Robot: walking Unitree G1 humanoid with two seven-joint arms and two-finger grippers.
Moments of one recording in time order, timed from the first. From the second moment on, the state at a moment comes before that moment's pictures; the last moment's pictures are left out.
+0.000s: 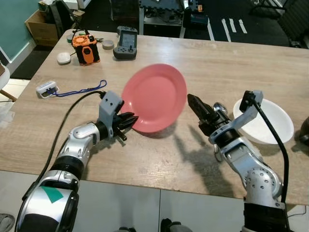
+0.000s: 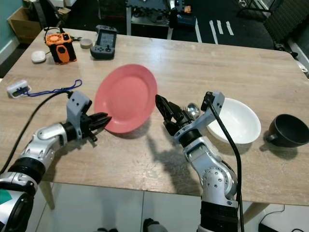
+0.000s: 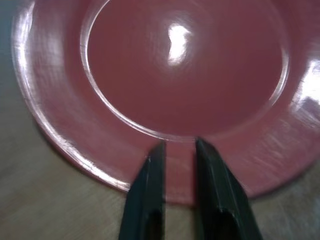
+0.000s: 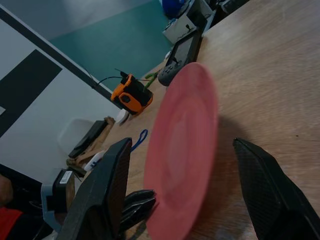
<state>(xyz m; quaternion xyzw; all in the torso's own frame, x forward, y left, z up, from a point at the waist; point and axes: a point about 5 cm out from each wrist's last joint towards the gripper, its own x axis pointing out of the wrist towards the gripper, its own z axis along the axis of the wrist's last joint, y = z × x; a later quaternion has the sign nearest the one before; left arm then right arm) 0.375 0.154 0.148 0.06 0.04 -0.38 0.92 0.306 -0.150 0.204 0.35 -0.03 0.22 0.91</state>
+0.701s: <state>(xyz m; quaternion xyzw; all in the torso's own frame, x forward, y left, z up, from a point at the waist) 0.369 0.164 0.141 0.03 0.05 -0.37 0.93 0.322 -0.092 0.158 0.34 0.12 0.23 0.90</state>
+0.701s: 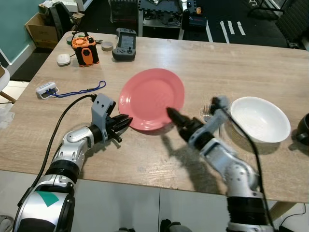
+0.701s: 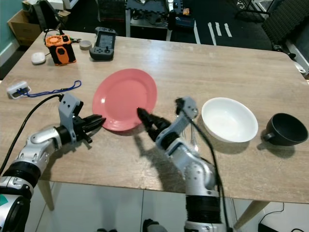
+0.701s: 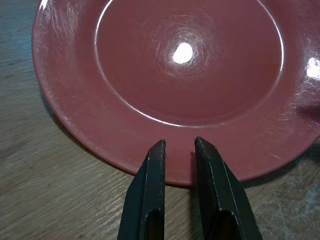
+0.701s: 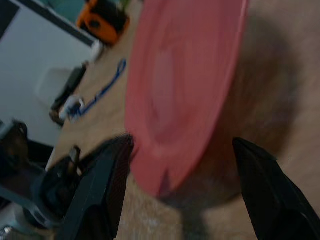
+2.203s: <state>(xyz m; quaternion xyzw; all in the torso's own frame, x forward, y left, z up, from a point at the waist) 0.364 0.159 0.153 0.02 0.03 -0.39 0.92 0.340 -0.072 0.152 0.44 0.01 0.25 0.86</state>
